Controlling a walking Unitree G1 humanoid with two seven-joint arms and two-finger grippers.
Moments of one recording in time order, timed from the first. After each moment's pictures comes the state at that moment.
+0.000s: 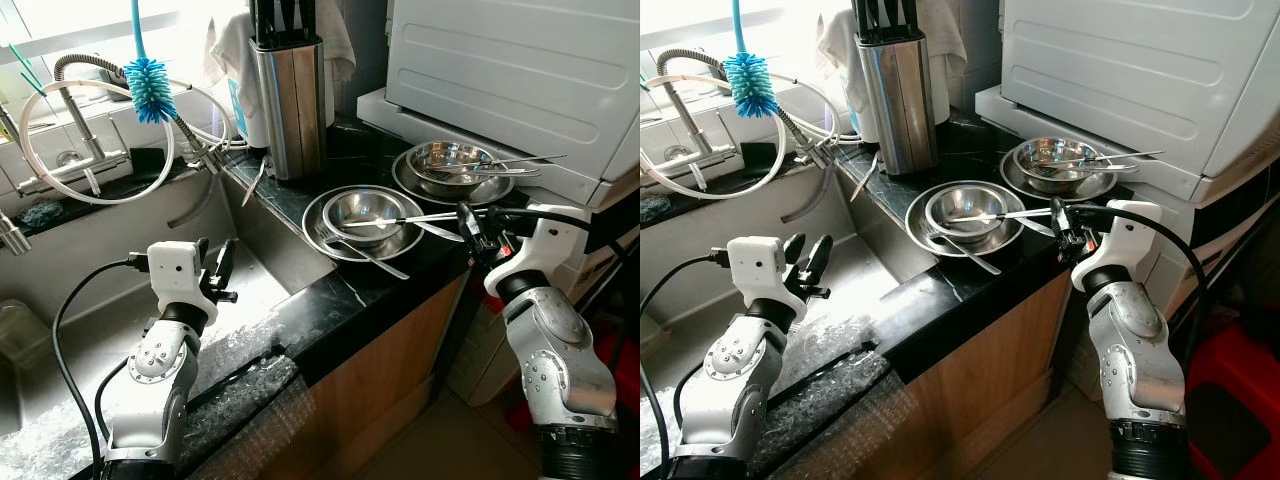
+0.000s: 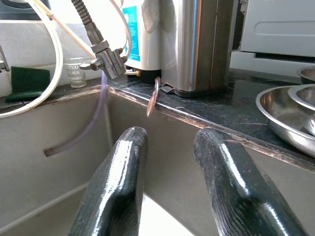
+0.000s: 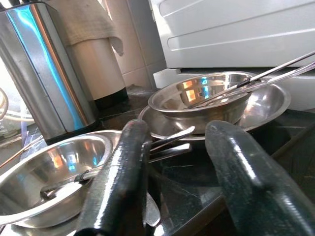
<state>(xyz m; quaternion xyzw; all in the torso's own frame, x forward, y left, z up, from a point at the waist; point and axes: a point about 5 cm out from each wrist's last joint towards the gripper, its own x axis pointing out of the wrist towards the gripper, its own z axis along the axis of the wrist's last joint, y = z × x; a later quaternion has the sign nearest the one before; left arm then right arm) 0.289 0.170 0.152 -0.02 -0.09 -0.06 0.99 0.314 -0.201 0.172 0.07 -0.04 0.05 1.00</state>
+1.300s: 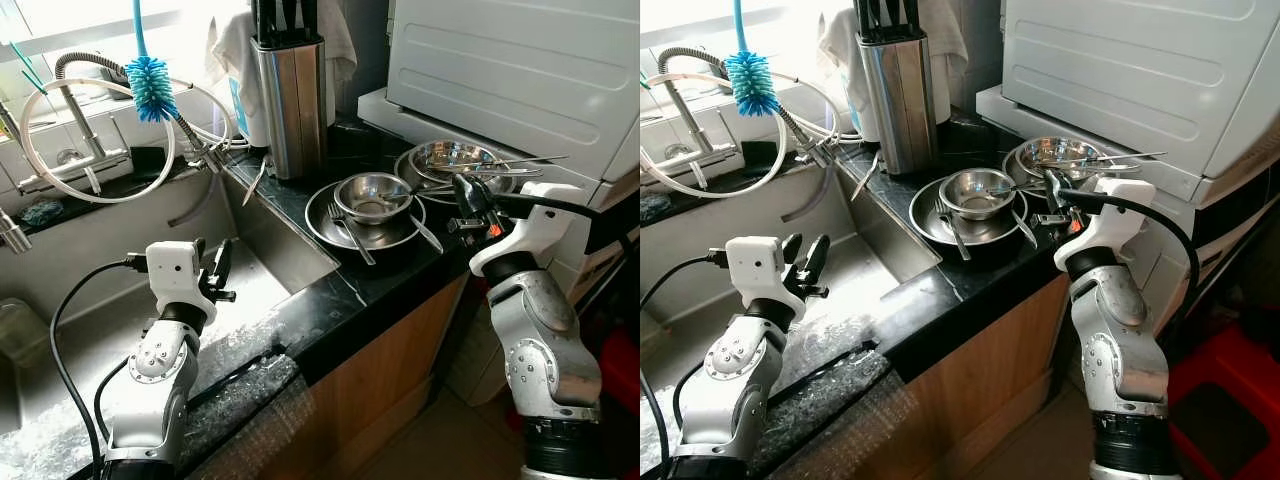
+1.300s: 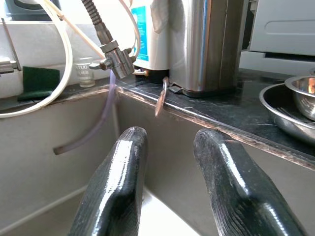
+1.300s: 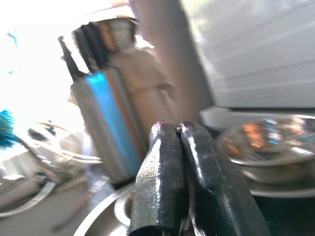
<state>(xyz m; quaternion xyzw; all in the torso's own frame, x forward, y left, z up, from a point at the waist) 0.290 0.171 0.153 -0.01 -0.09 -0.04 1.00 0.311 -0.165 0.209 0.14 -0.13 0.13 0.97</state>
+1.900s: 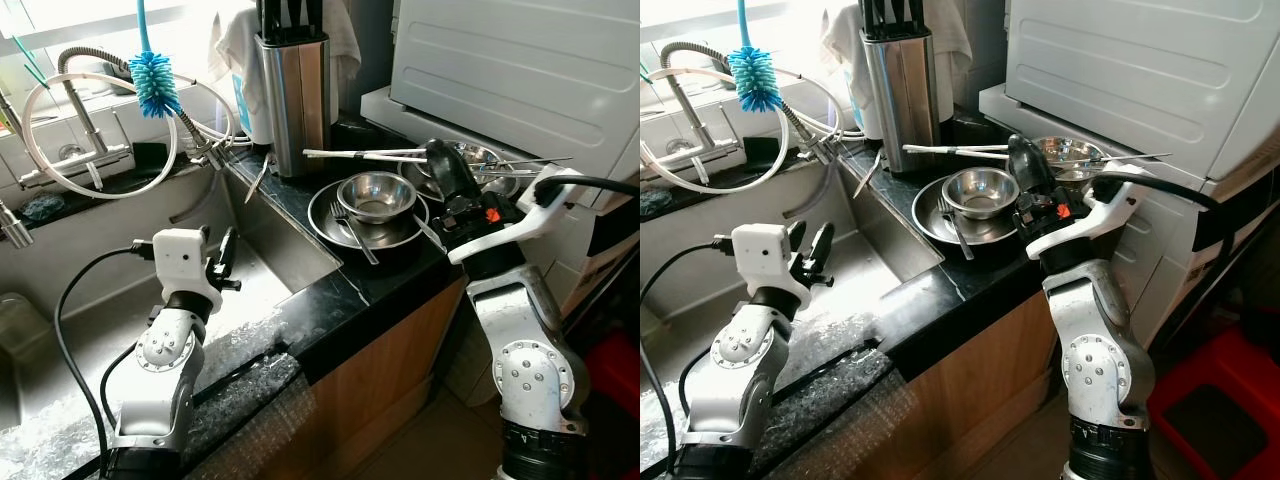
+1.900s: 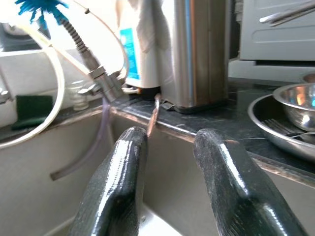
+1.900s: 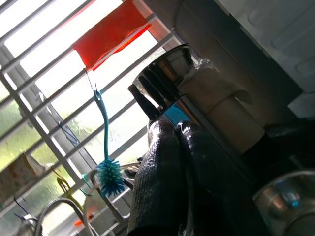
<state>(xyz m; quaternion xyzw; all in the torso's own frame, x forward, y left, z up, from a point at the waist) 0.298 0.157 0.168 0.03 -0.12 -0.06 0.99 0.294 -0.136 0.232 0.35 -0.16 0.23 0.89</state>
